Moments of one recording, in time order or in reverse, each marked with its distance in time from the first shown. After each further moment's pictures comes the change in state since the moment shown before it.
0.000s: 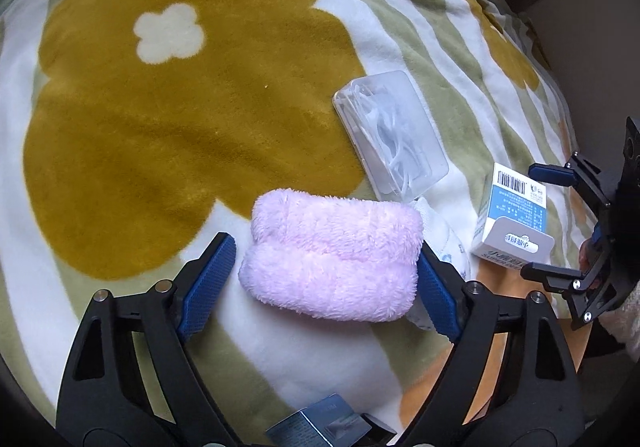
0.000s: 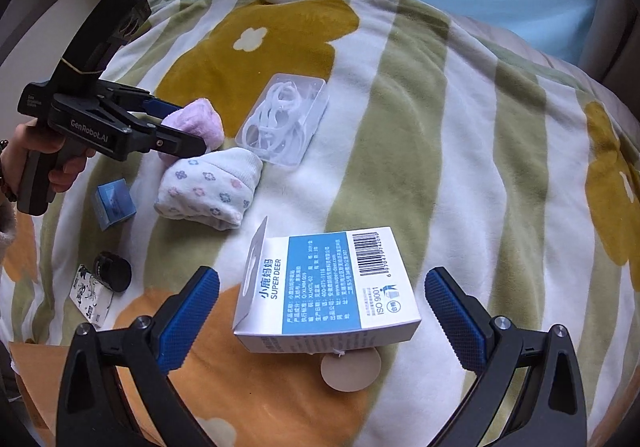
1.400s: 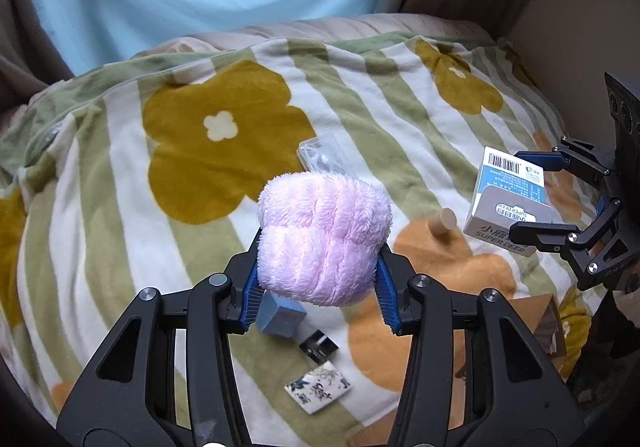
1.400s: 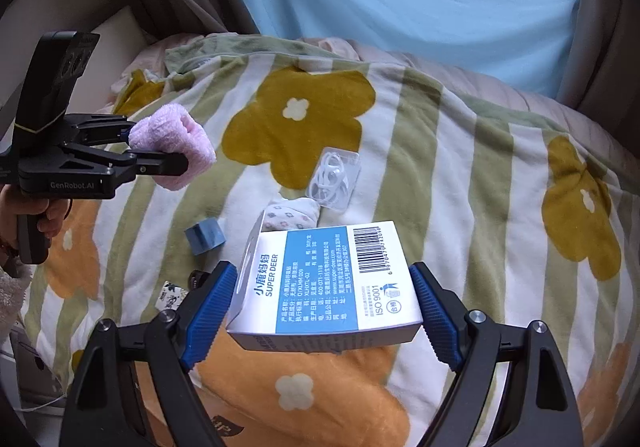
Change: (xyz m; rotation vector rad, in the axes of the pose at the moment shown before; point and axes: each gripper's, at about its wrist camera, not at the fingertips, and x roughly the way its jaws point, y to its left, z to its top) left arm -0.180 -0.096 -0.069 0.069 -0.232 0.171; right arm -0.132 0.050 0.006 0.013 -0.113 0.031
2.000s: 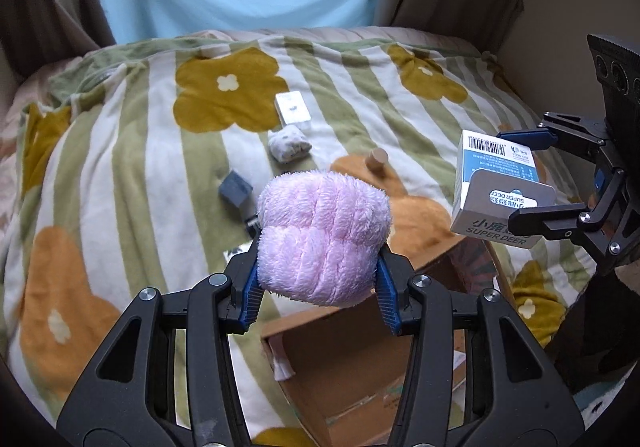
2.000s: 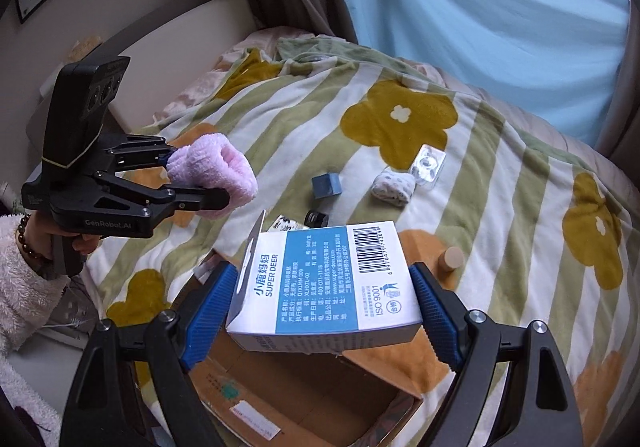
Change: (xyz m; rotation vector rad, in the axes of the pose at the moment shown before) left arm -0.124 -0.100 -0.153 -0.106 -0.072 0.054; right arm -0.114 0.088 -0.088 -0.213 -0.021 0.173
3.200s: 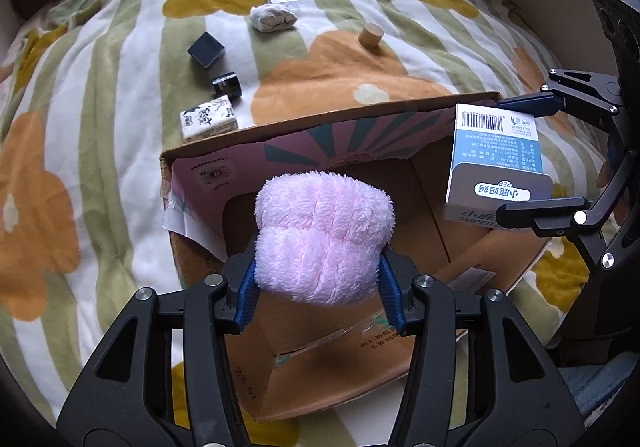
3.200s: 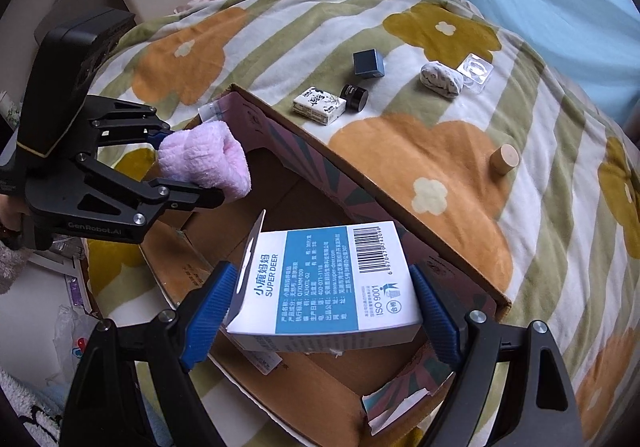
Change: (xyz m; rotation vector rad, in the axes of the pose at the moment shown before) left arm 0.065 -0.051 -0.126 -0.028 0.166 0.062; right arm 0.066 0.035 -0.115 -0.124 0.190 -0.007
